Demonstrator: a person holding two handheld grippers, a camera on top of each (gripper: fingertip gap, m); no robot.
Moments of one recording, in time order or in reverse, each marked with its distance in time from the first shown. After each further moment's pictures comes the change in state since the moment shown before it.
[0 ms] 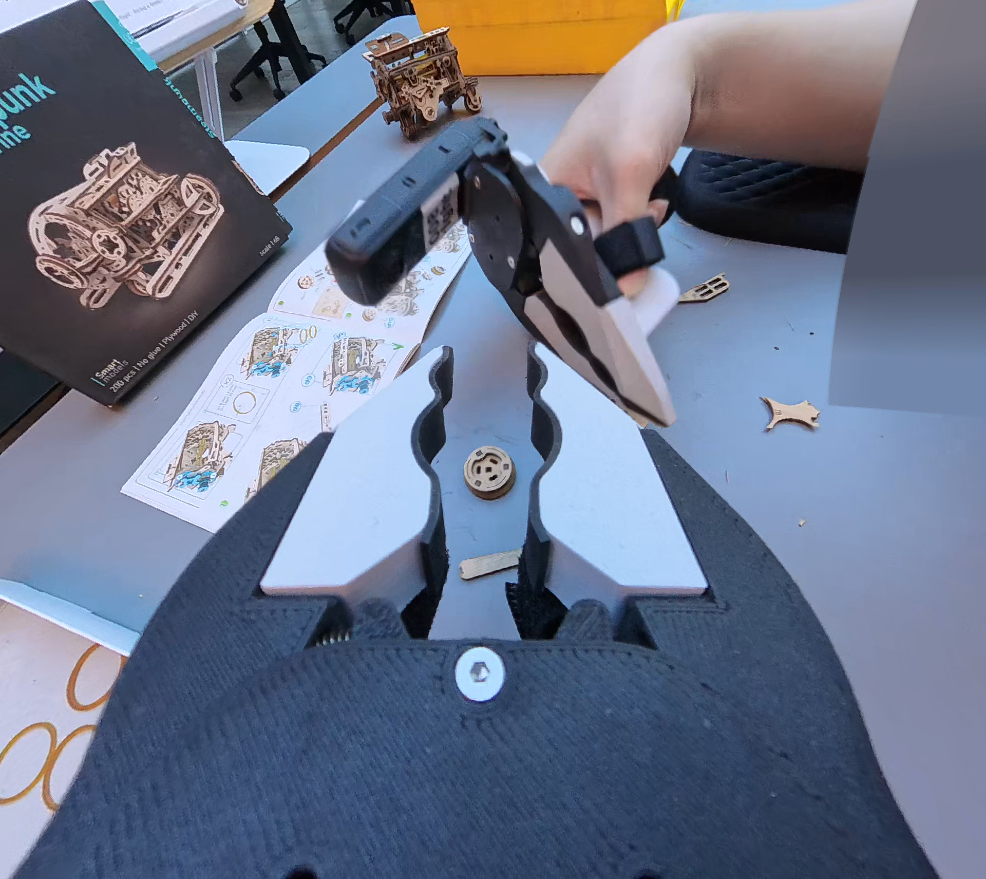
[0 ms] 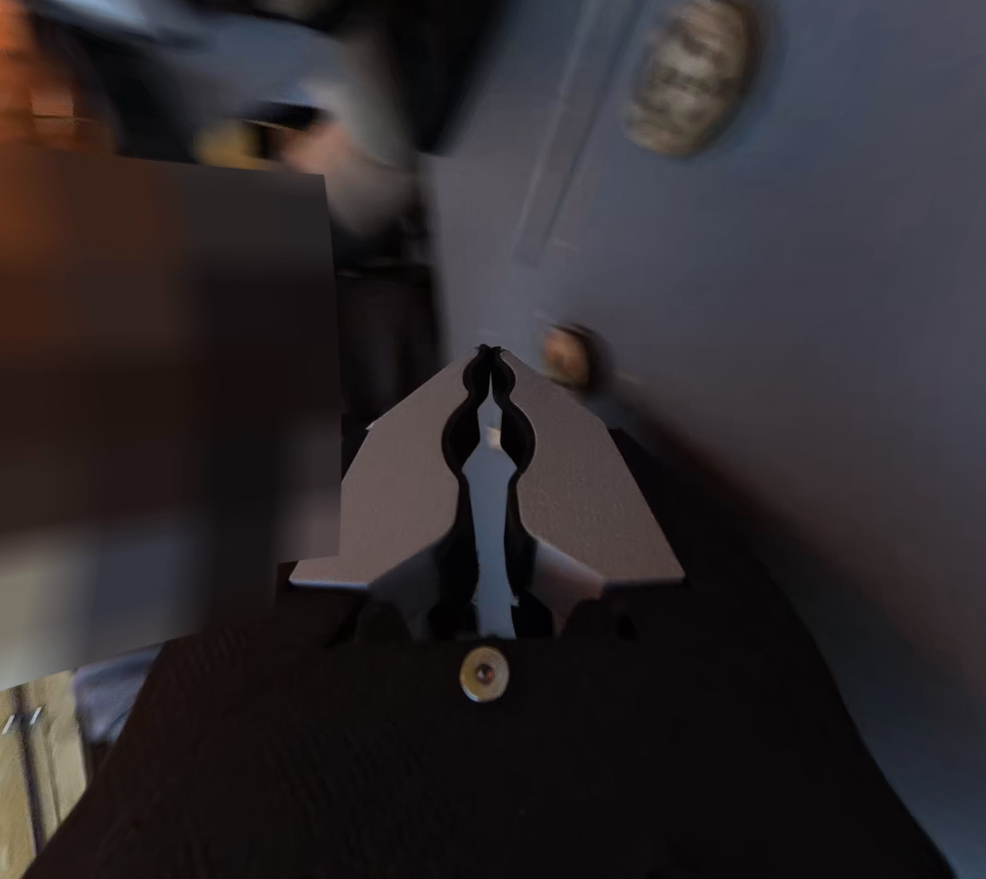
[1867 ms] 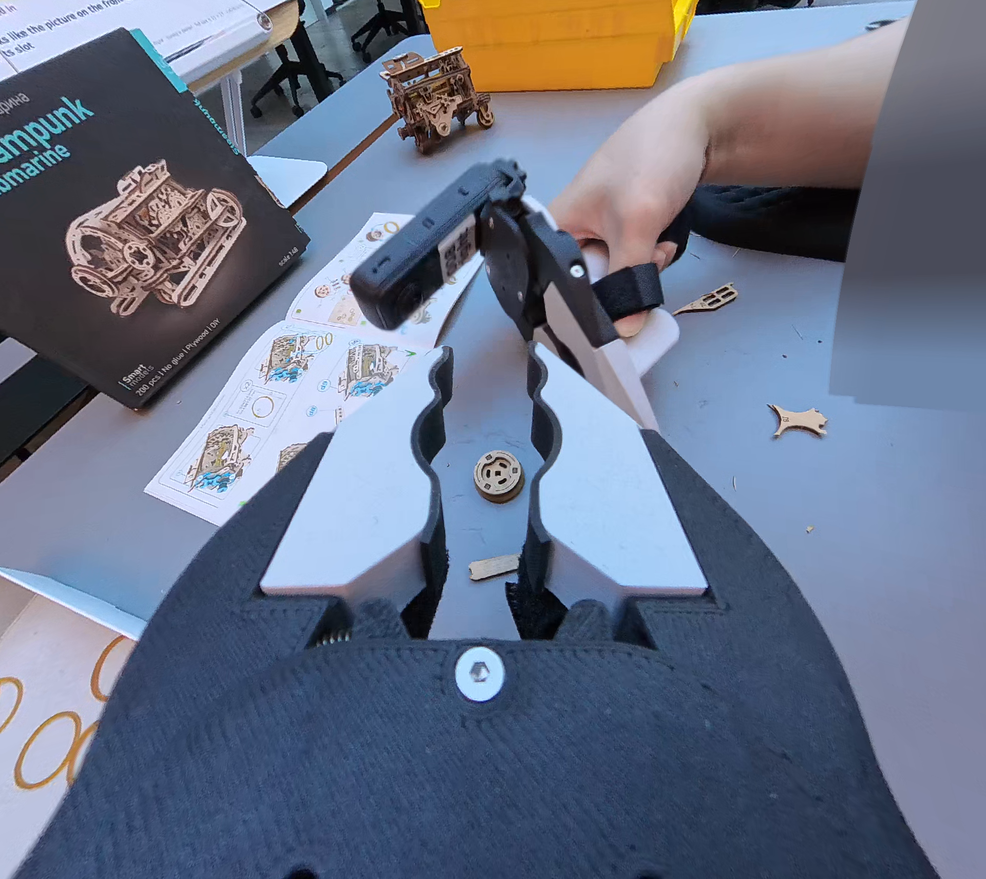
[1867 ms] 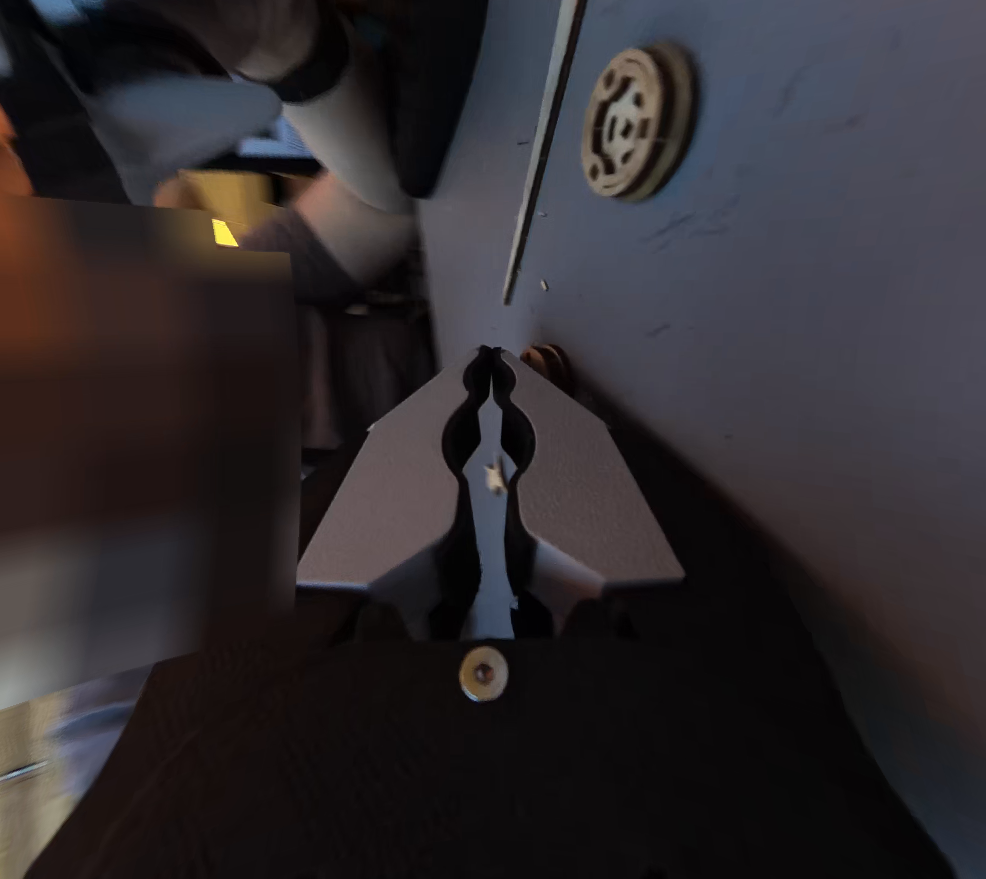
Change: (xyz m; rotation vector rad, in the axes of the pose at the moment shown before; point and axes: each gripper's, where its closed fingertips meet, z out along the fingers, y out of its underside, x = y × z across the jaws) left arm -0.004 -0.004 -0.004 0.022 -0.024 0.009; right arm 0.002 -0.013 0.011 0.075 -0.011 0.021
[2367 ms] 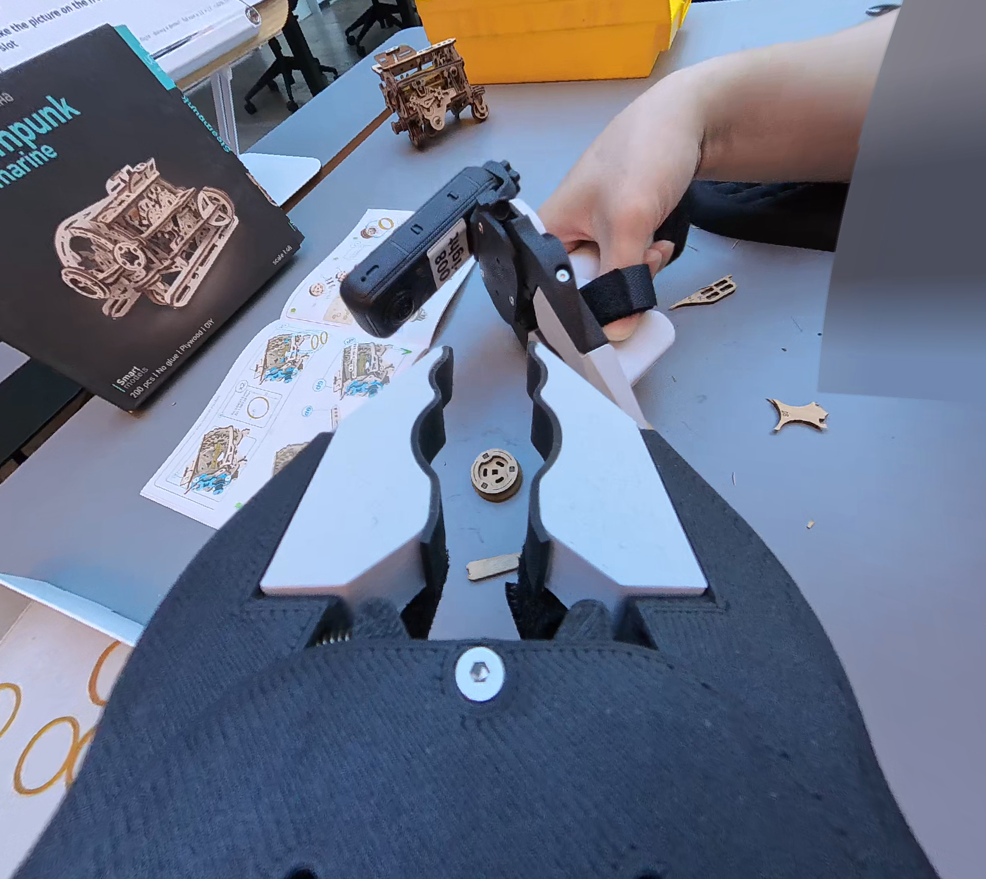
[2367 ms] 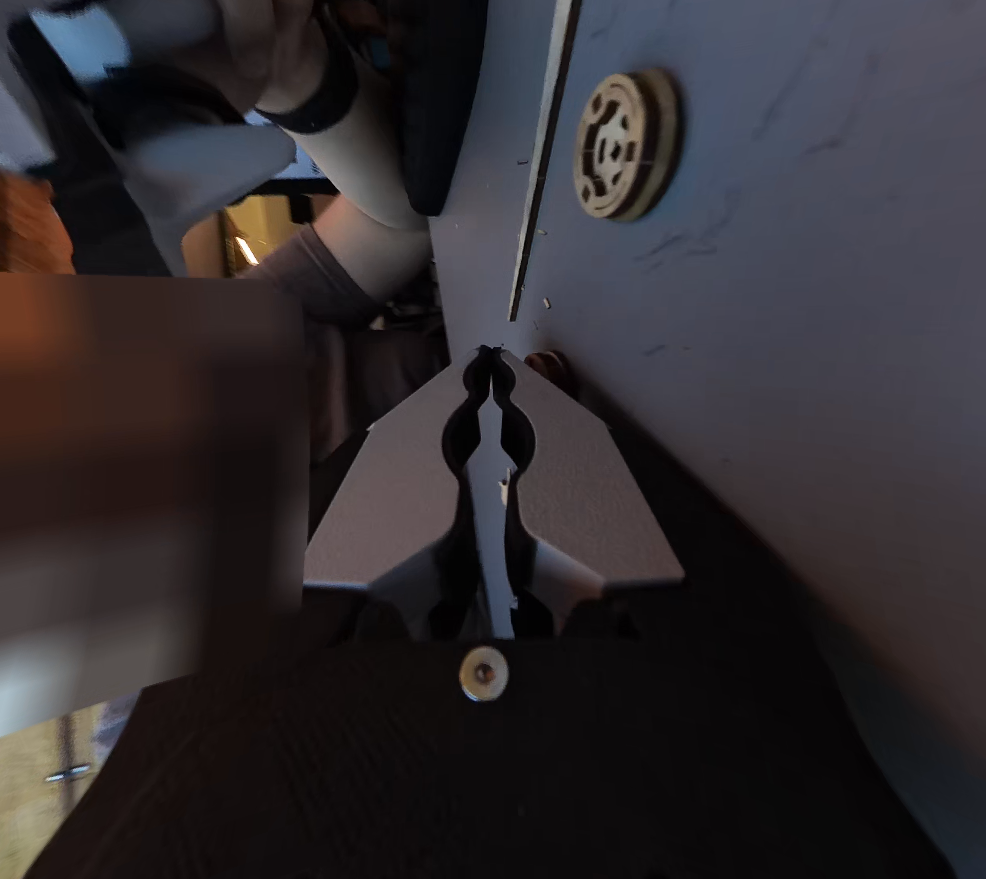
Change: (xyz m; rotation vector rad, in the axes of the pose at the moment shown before) left arm 0.003 0.002 0.002 -0.013 0.006 0.012; right arm 0.000 -0.005 0.001 0.022 -0.041 0.050
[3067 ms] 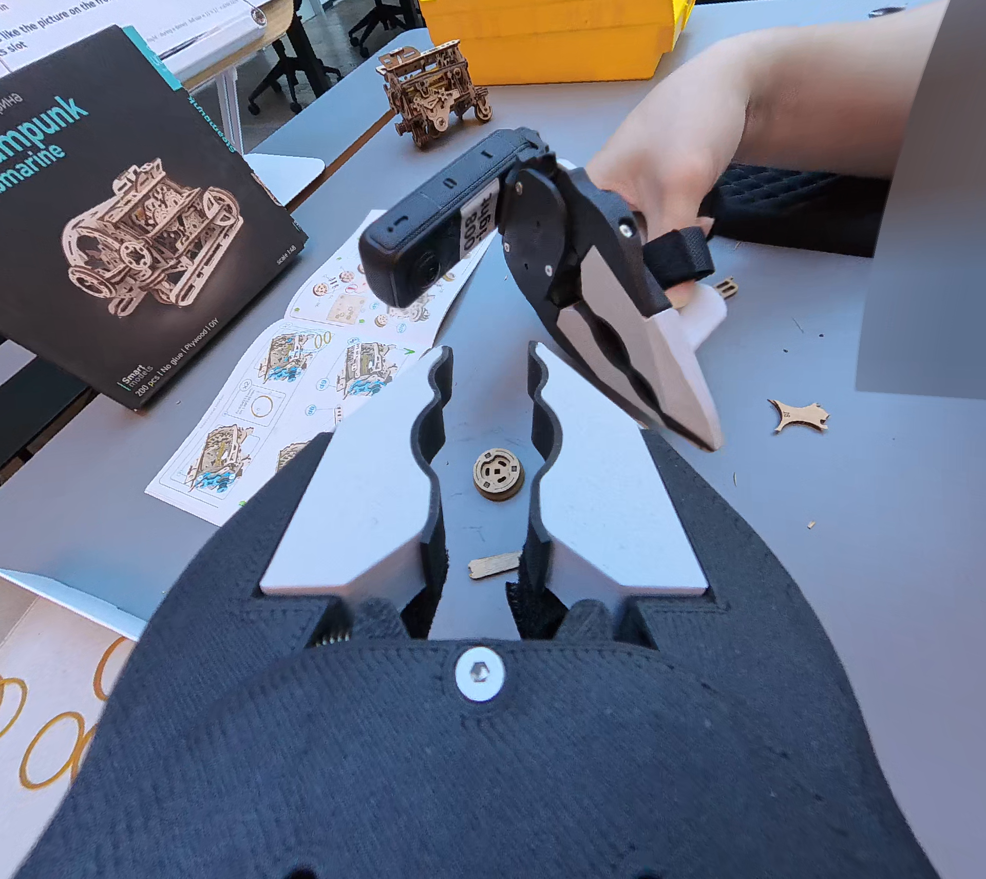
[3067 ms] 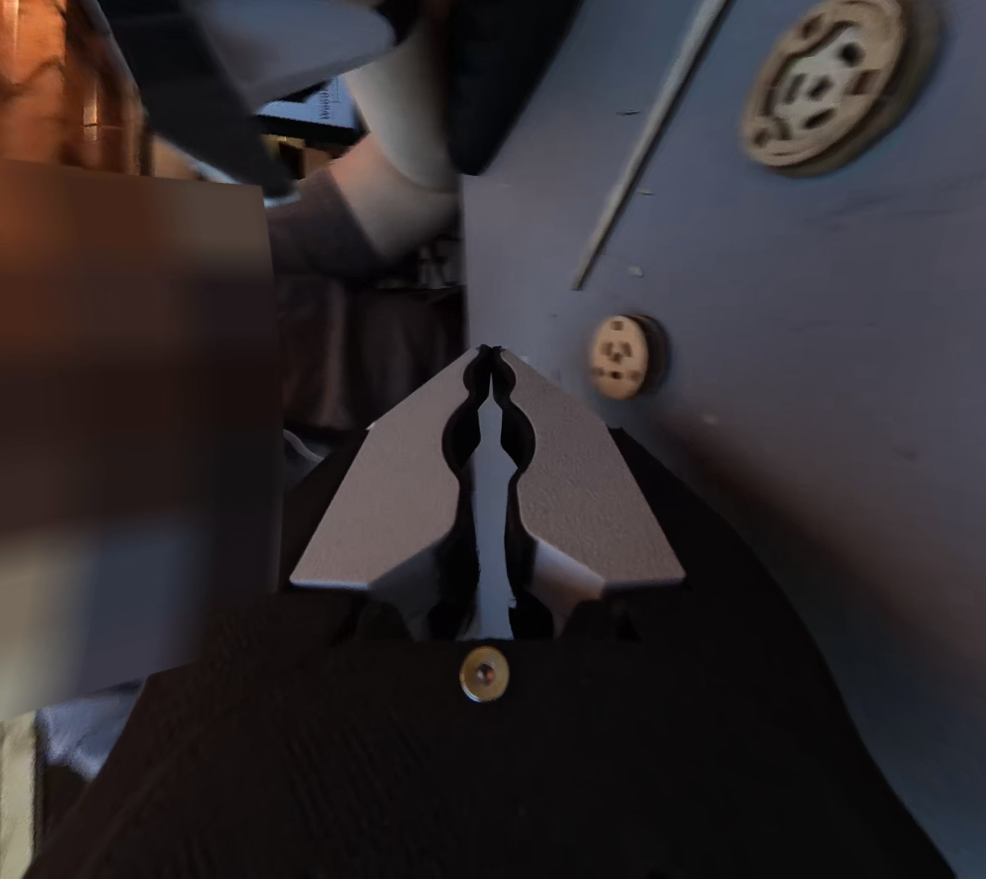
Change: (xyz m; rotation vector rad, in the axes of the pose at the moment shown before) left arm -0.002 -0.001 -0.001 0.004 -0.005 -0.002; right arm -0.019 0.017 -0.001 -0.031 -0.001 -0.133
